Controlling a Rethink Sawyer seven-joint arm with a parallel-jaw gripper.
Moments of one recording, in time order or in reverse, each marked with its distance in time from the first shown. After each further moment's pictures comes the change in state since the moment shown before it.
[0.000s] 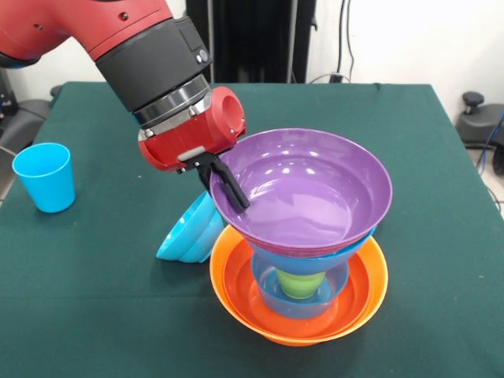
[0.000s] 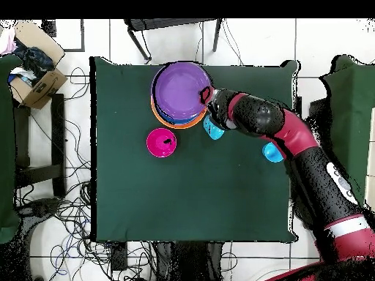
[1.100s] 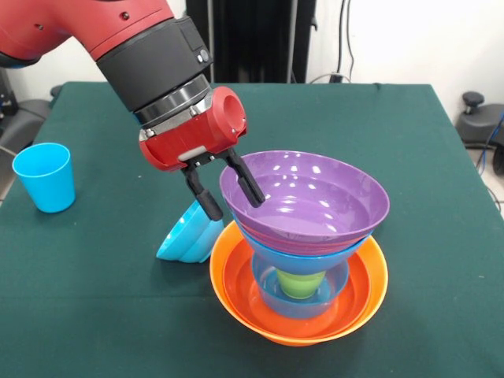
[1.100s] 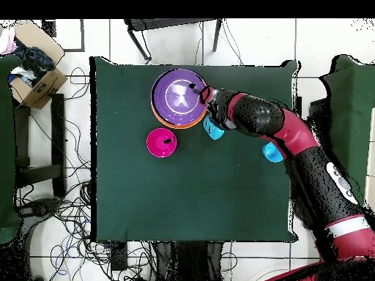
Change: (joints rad) arm 0.000 0.000 0.002 0.000 -0.003 0.000 0.000
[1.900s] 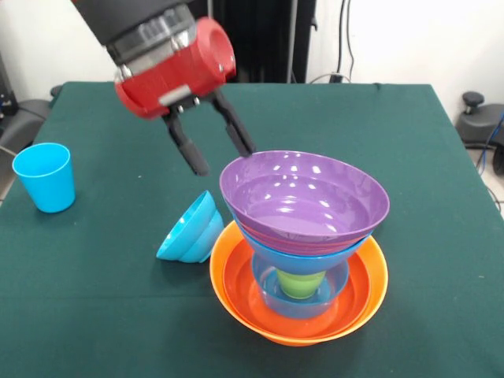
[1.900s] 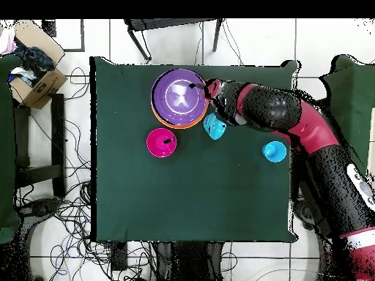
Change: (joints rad) arm -0.001 -0.150 0.009 0.017 0.089 0.101 0.000
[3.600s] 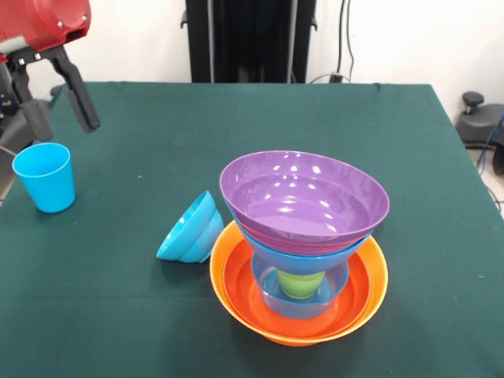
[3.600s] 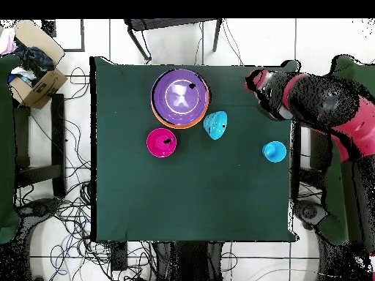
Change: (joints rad) arm 0.023 -0.104 -0.171 -0.157 -0.001 0.118 0.000
